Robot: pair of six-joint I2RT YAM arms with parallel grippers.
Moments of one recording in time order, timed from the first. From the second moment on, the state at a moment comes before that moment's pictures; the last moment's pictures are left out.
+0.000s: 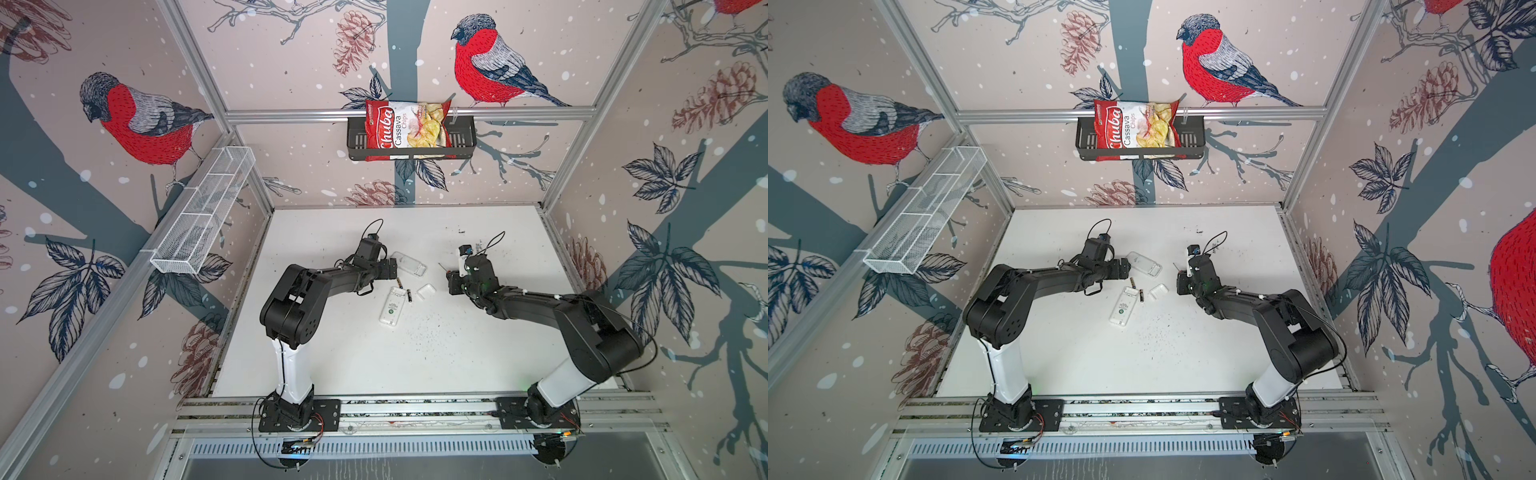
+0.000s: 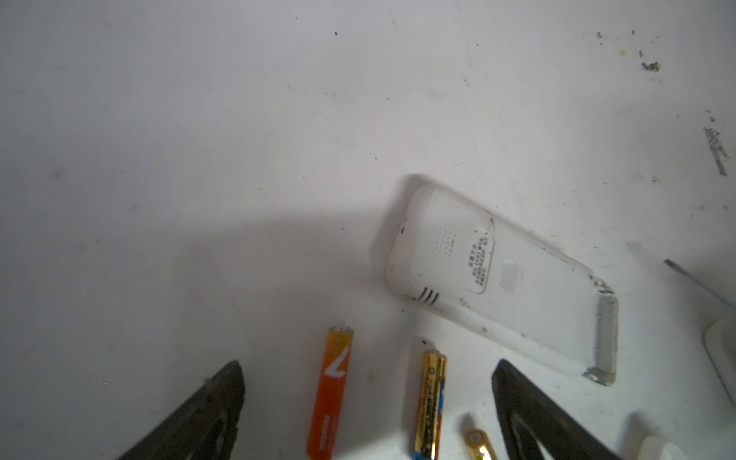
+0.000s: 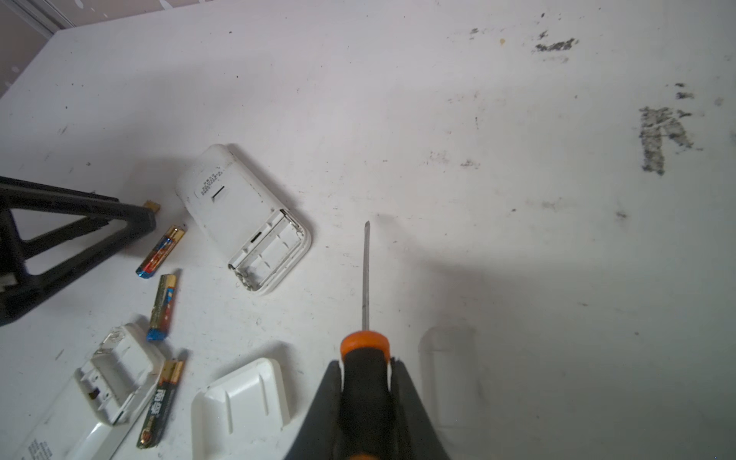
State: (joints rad) left arm -0.44 1.91 1.06 0.06 0.05 -0.39; right arm 0.54 1.64 0.70 0.27 0.03 0.29
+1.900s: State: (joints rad) left arm -0.39 1.53 0.98 0.01 -0.19 -0.41; right arm 0.49 1.38 0.65 0.24 0.08 0.25
